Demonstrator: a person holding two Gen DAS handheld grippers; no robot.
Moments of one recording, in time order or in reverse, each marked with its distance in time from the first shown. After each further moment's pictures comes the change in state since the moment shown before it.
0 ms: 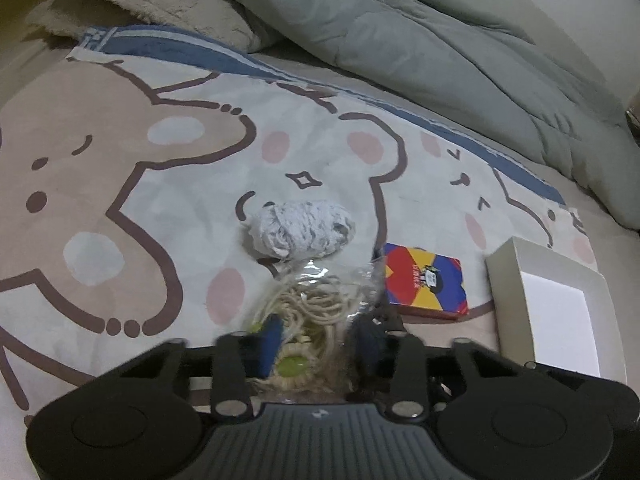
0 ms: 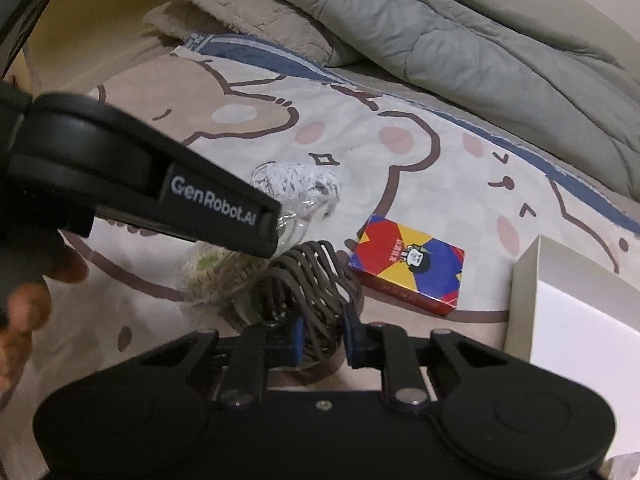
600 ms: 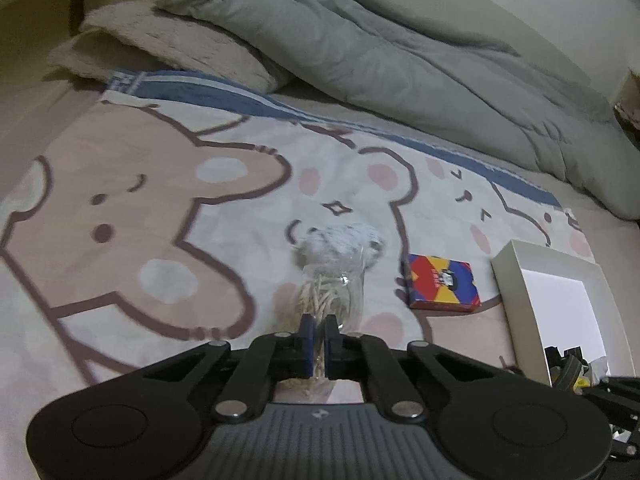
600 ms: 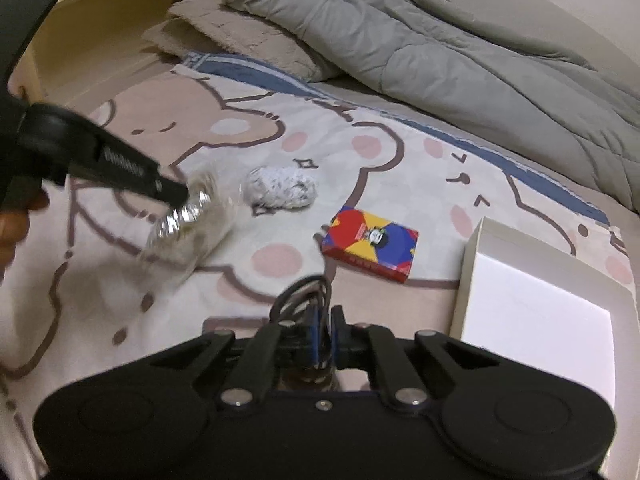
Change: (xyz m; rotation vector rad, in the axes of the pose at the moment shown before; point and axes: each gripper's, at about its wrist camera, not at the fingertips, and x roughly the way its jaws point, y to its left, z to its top) left arm -0.064 0.038 -0.011 0.060 -0.089 0.036; right arm -0.072 -0.010 -0.027 0.022 -0.024 -0.011
